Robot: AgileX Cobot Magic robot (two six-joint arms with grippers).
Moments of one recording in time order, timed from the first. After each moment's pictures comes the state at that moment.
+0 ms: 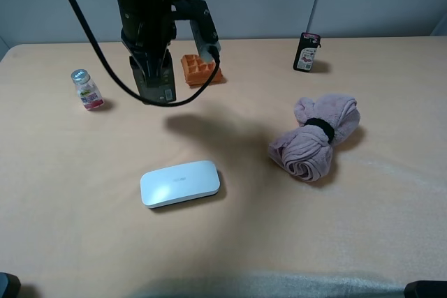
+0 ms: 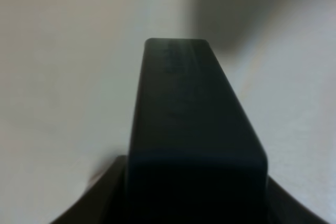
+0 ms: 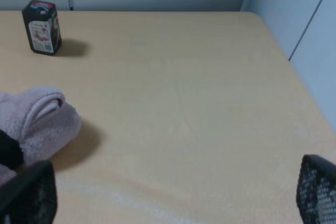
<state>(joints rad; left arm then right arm) -0.62 1.97 -1.55 0.28 1.08 0.57 -0.11 -0.01 -0.50 0.01 1.03 -0.10</state>
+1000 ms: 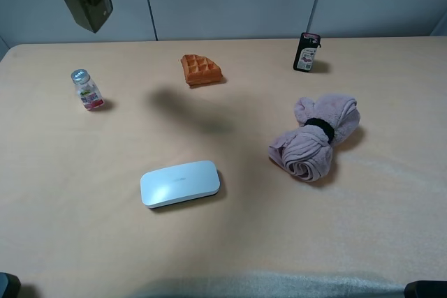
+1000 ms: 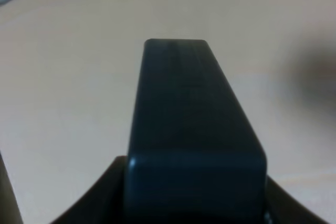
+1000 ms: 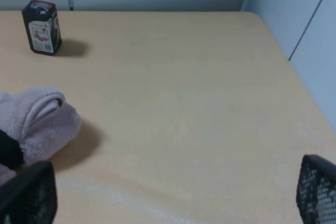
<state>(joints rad) -0.42 1.79 -1.65 0.41 1.14 -0.18 -0.11 -0.01 -0.50 0.01 1.03 -0.10</state>
